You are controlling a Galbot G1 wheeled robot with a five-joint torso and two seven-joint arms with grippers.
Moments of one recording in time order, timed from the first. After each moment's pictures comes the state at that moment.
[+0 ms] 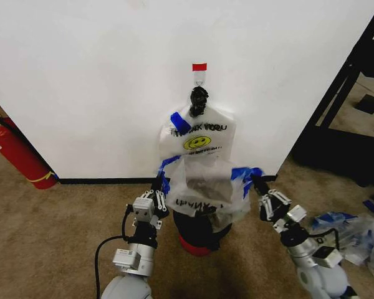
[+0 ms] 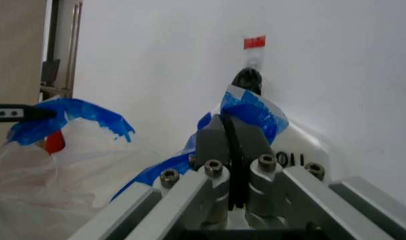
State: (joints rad) left arm 1.54 -1.22 -0.09 -2.23 -0.04 -0.11 -0.38; right arm -1.46 1.11 0.50 1.85 0.52 0.67 -0.51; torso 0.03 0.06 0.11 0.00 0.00
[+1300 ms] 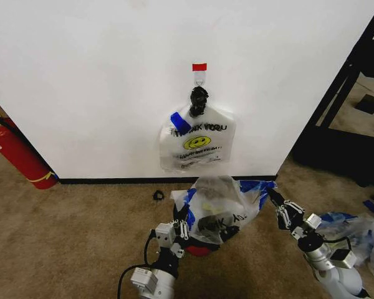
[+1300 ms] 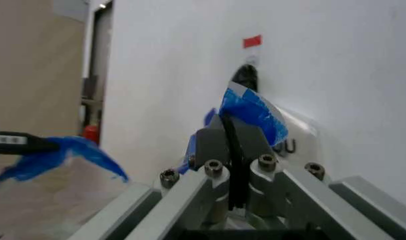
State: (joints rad) left arm 1.57 -1.23 0.03 -2.19 -0.35 -0.15 -0.27; right arm -1.40 1.07 0.64 1.60 0.91 0.68 -1.04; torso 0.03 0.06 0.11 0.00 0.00
